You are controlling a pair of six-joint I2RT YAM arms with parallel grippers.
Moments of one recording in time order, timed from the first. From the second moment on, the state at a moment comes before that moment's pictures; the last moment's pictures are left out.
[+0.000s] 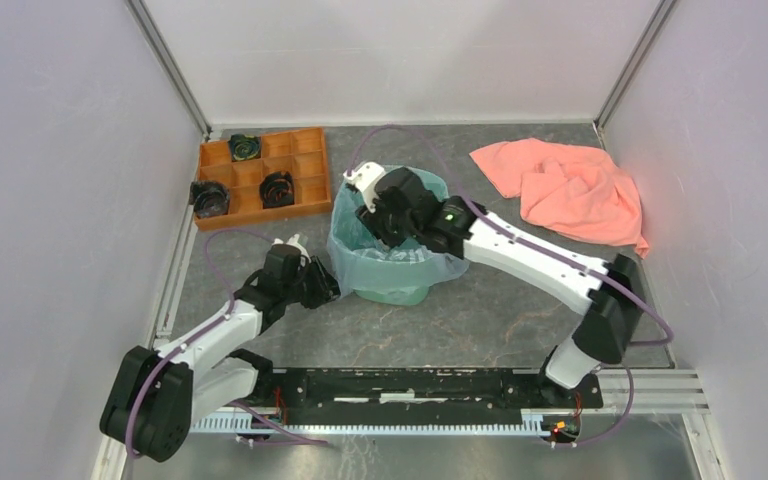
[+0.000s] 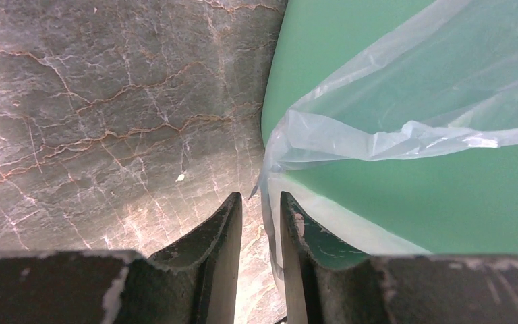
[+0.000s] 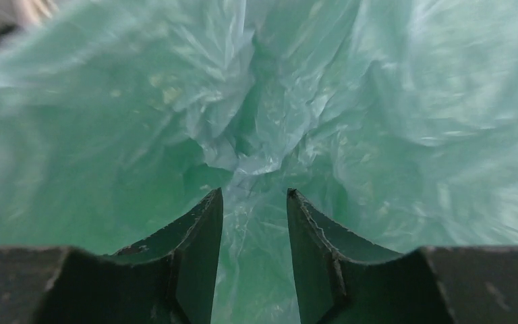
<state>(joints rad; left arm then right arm) -0.38 1.04 0.34 -0.08 0.26 -0.82 0.94 1.59 1.49 -0.53 0.11 -0.01</state>
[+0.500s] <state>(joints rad) -0.38 1.02 0.34 -0.11 0.26 -0.82 0.92 1.78 1.44 -0.62 0.10 0.01</state>
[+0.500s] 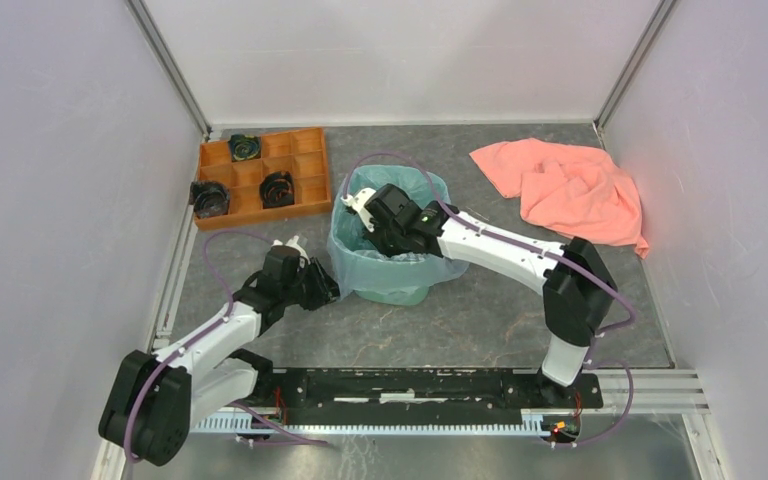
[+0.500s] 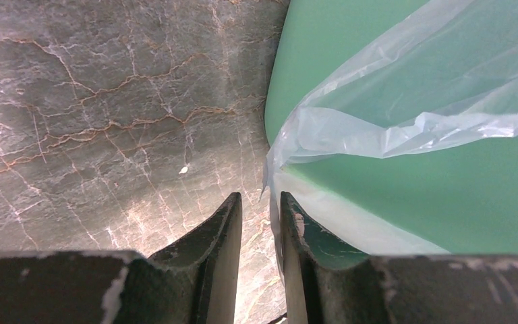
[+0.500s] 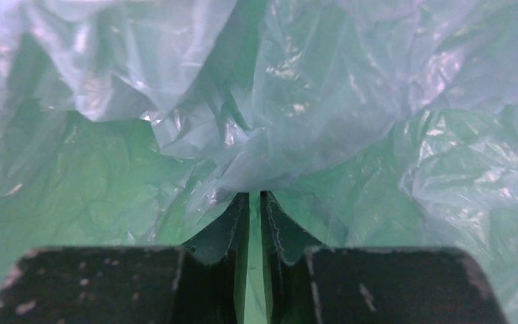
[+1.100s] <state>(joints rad) -0.38 1.00 0.34 -0.12 0.27 -0.82 0.90 1.72 1.56 -0.72 0.13 -0.03</state>
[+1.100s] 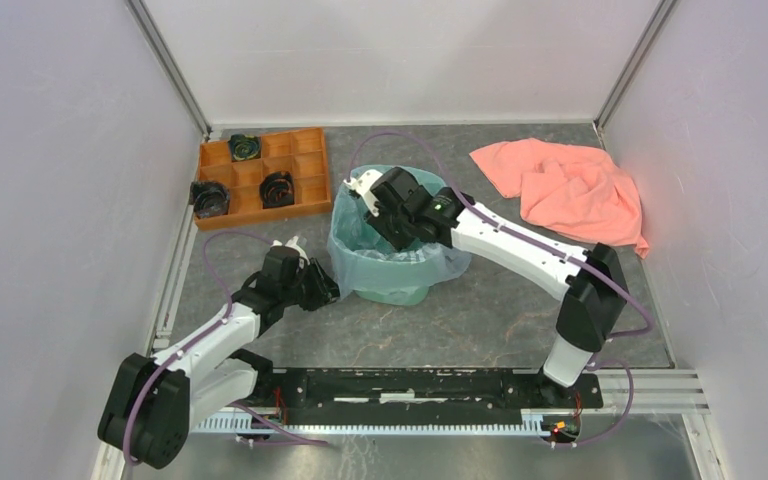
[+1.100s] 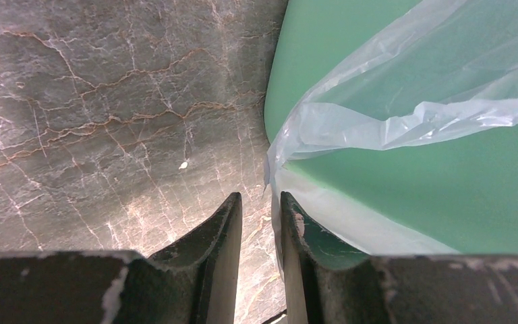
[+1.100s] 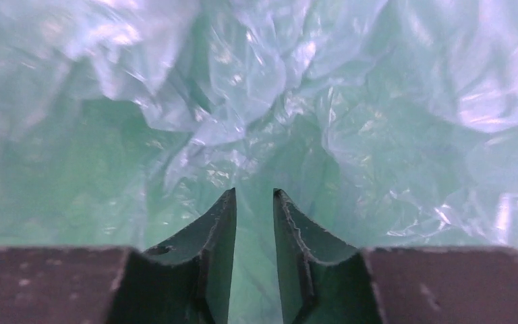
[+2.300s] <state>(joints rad) -0.38 0.93 0.34 -0.16 0.26 -0.82 0.87 2.01 1.47 -0.58 -0.07 -0.03</state>
